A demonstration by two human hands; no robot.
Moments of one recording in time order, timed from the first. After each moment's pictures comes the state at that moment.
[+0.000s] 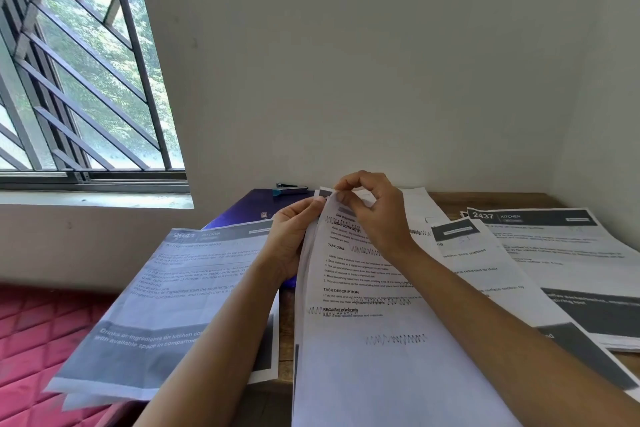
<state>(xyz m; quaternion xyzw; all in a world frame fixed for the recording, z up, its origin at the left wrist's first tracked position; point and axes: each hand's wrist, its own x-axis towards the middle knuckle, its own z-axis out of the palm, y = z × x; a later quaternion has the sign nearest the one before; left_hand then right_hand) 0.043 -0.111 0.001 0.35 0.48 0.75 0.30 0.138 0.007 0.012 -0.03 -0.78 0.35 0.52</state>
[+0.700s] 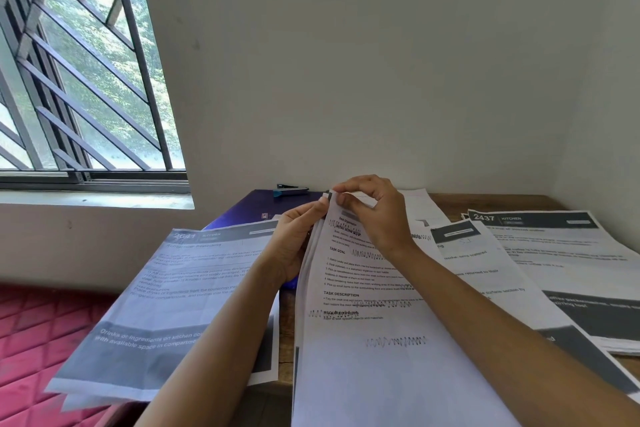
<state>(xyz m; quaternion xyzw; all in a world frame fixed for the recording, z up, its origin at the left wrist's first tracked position) 0.046 -0.113 0.004 0.35 0.49 0.73 0.33 0.134 0.013 0.010 -0.06 -0.78 0.38 0.50</state>
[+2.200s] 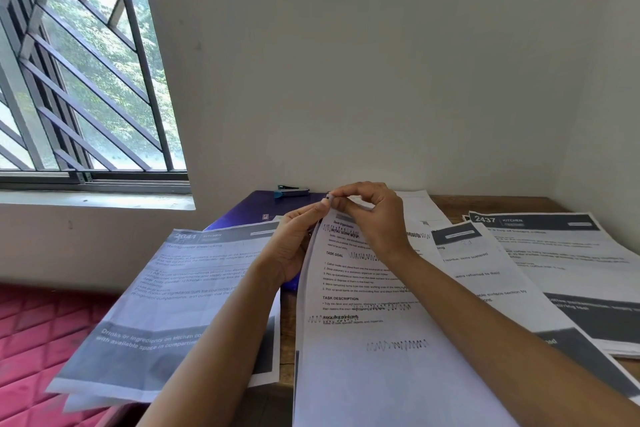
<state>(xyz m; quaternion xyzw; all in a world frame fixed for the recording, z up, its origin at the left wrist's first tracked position) 0.039 -0.112 0.000 0.36 0.50 0.71 0.34 0.130 0.007 0.006 -0.04 -0.76 0.39 0.51</state>
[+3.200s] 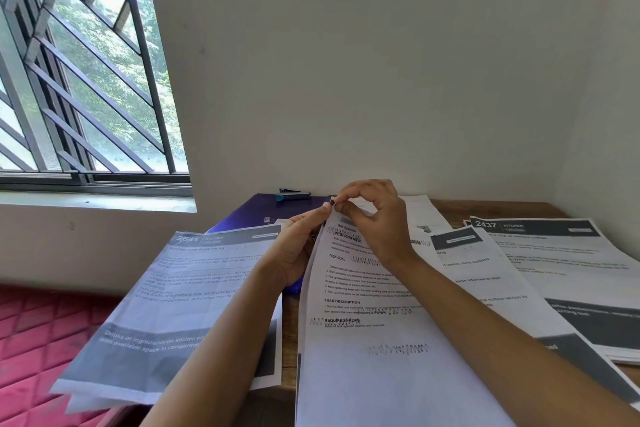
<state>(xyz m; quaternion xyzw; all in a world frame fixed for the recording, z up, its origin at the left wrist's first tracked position) 0.038 -0.112 0.001 0.35 0.52 0.70 0.35 0.132 0.009 0.007 -0.02 -0.78 0.30 0.55</state>
